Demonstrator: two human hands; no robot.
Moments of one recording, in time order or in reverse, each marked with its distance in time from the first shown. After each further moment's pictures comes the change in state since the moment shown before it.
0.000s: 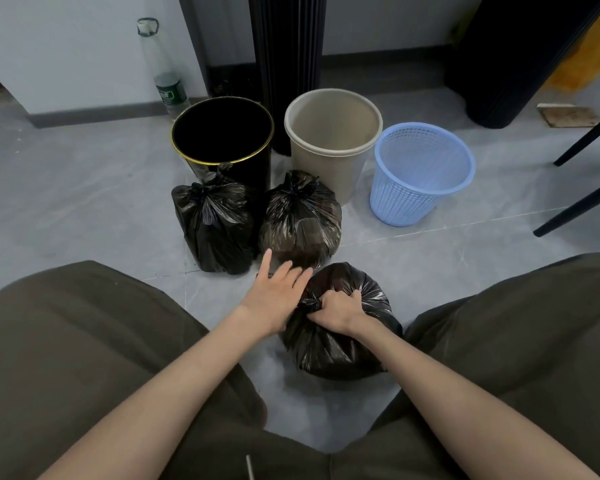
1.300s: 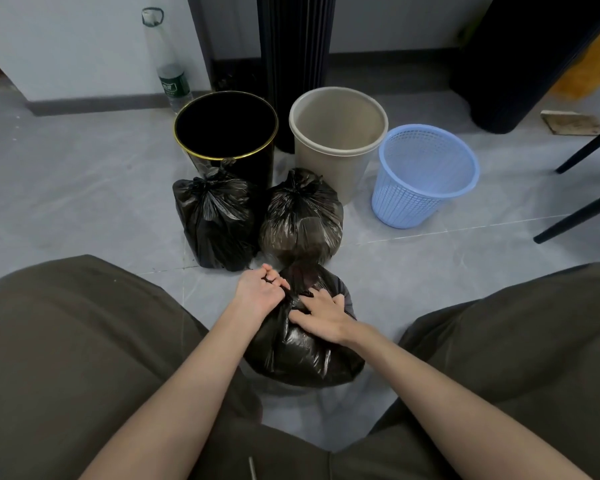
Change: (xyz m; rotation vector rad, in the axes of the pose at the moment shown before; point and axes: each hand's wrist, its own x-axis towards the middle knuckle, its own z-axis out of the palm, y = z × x) left_hand 0.041 -0.016 0.033 2.922 -0.239 0.935; right_hand -0.006 -0.015 0.008 0.176 -0.090 -0.172
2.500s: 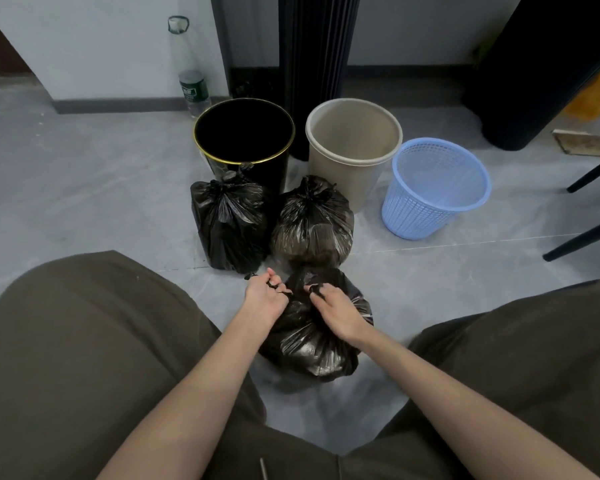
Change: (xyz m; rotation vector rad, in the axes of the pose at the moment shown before) left_hand 0.001 0.004 -0.009 -0.029 0.022 0.070; right_hand 0.007 0.002 -0.003 0.251 0.213 -0.069
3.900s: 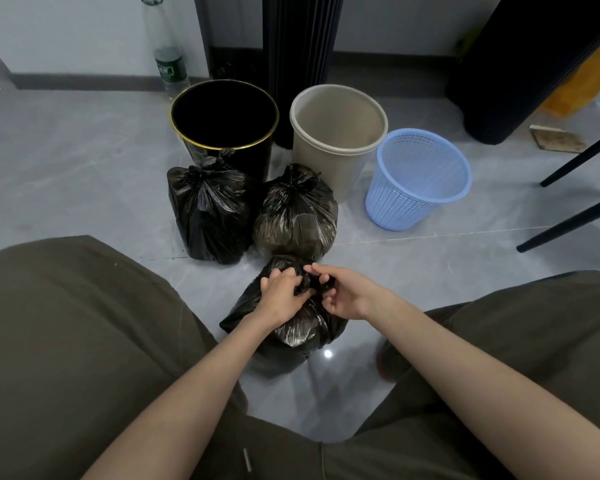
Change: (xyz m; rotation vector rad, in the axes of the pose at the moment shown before) left_hand 0.006 -0.045 -0.010 2.023 -0.232 0.829; right_hand 0.004 -0.002 -0.051 1.026 -0.177 0.640
